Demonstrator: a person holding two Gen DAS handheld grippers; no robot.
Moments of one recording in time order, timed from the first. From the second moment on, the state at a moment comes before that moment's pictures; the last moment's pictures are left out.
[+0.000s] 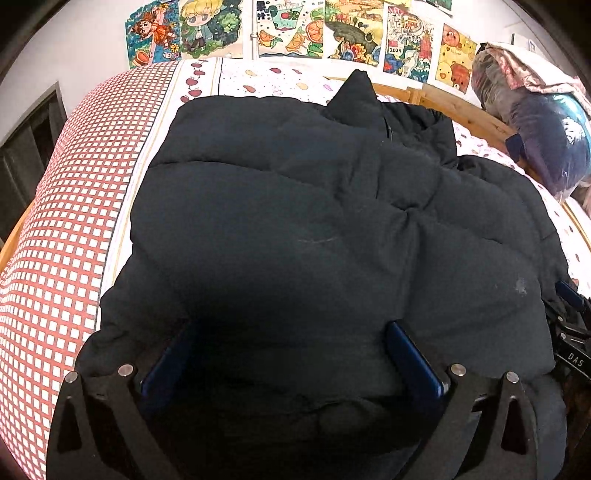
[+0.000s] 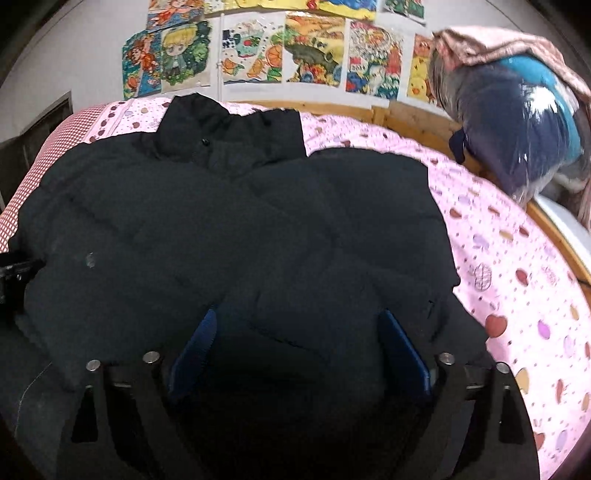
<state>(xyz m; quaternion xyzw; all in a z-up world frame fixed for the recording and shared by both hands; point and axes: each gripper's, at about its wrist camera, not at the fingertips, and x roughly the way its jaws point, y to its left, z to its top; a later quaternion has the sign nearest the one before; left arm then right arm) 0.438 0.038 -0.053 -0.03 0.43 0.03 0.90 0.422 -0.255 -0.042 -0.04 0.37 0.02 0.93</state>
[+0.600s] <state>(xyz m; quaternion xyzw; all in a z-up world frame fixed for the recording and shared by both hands) 0.399 0.043 -0.010 -0.07 0.44 0.02 0.89 0.401 -0.281 -0.024 0.06 0.40 0.07 0.91</state>
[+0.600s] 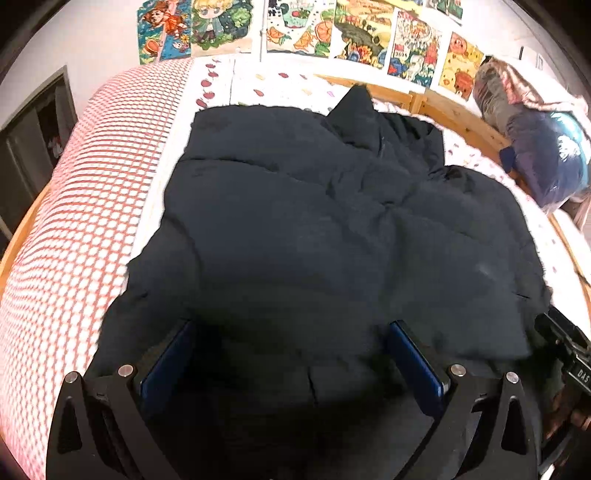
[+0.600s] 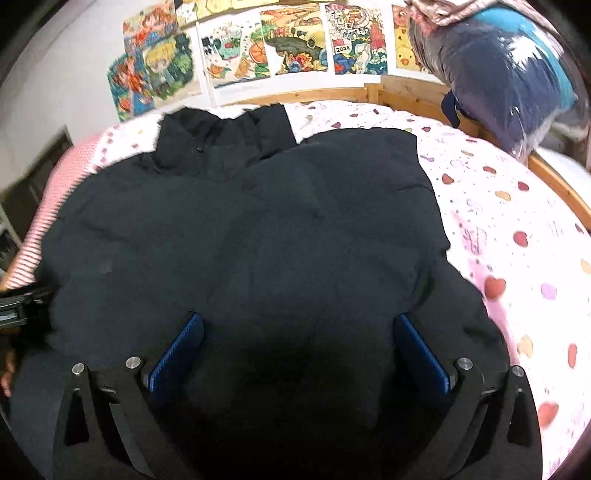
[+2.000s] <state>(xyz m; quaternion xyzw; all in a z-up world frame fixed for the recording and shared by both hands) 0.349 0.050 0.191 -0.04 0.34 0.00 0.94 0.346 -0.260 0.211 0.01 0.38 0.09 0.92</state>
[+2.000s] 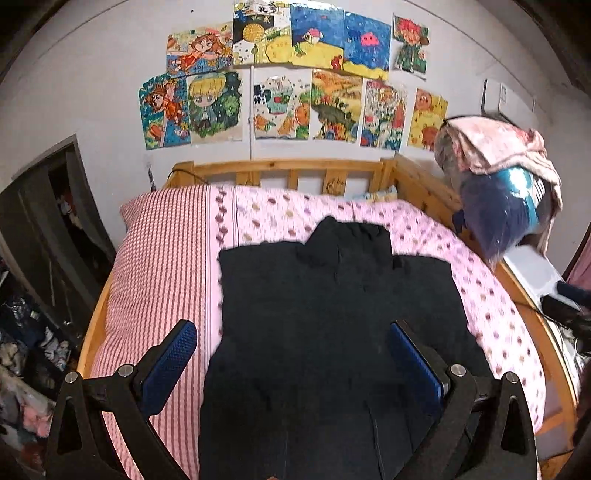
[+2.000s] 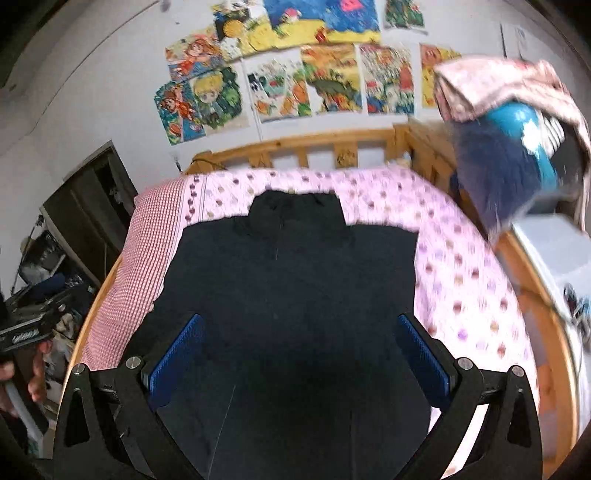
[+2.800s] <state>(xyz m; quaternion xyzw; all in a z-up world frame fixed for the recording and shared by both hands) 0.539 0.029 0.111 -0.05 0.34 -0.07 0.94 0.499 -0.252 0.186 -0.01 0.36 0.07 0.93</state>
